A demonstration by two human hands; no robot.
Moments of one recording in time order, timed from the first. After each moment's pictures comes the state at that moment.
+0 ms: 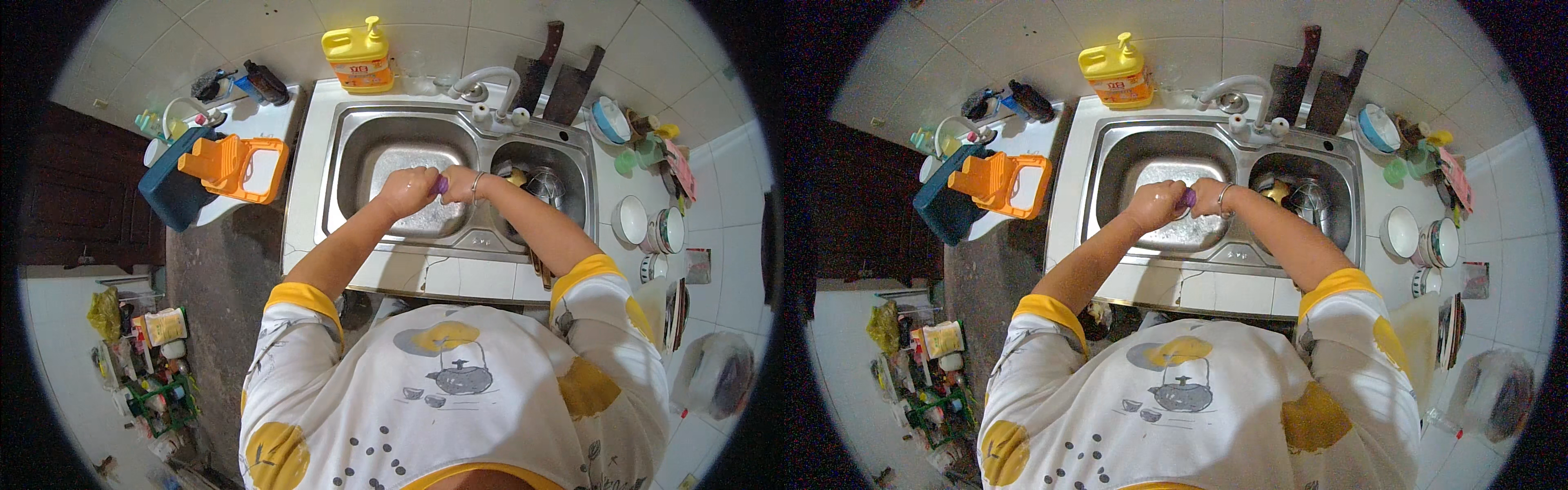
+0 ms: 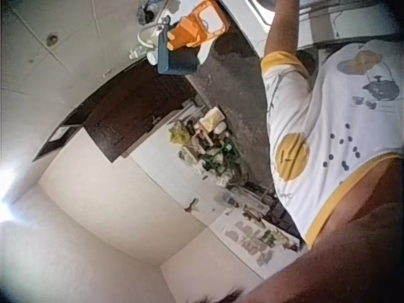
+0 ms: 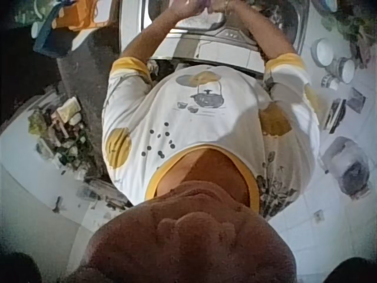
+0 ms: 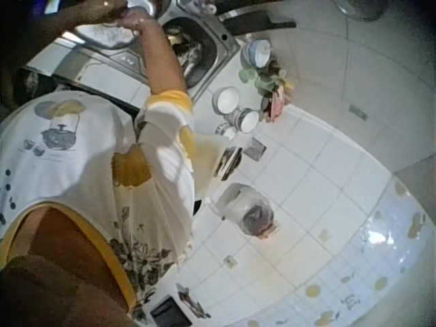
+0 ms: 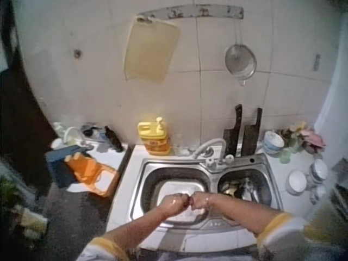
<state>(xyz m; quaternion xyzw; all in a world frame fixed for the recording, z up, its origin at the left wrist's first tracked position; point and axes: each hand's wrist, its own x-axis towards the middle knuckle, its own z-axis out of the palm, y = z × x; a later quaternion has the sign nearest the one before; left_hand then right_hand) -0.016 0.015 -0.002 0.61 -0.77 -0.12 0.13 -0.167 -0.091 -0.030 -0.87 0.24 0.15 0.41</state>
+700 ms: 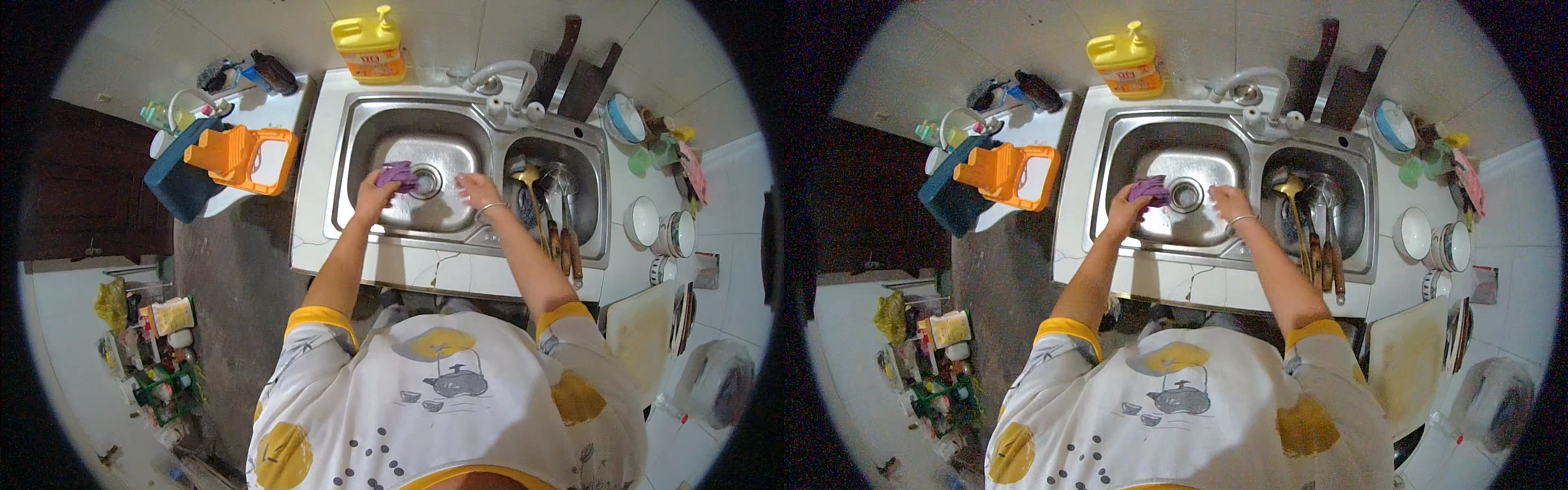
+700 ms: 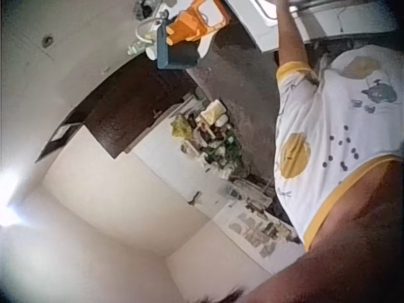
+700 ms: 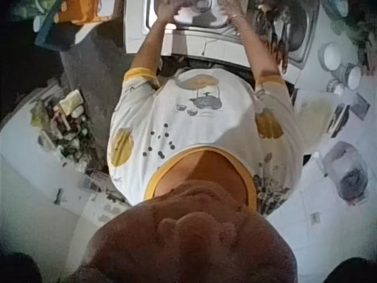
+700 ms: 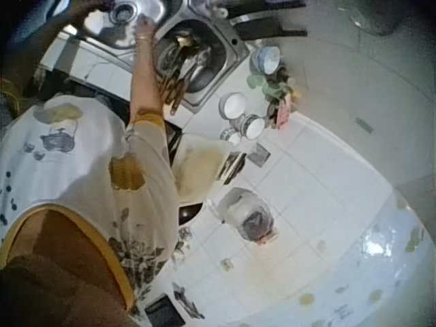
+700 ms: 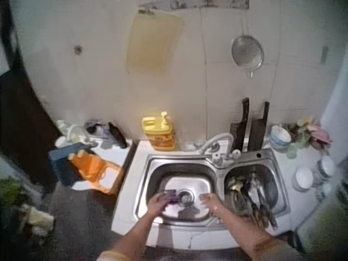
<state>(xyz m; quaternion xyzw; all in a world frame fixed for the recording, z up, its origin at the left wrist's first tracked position) 0.053 0.064 -0.086 0.70 -0.27 -0.48 0.45 -0.191 -0.055 -0.128 -0.53 0.50 -0.14 0.67</state>
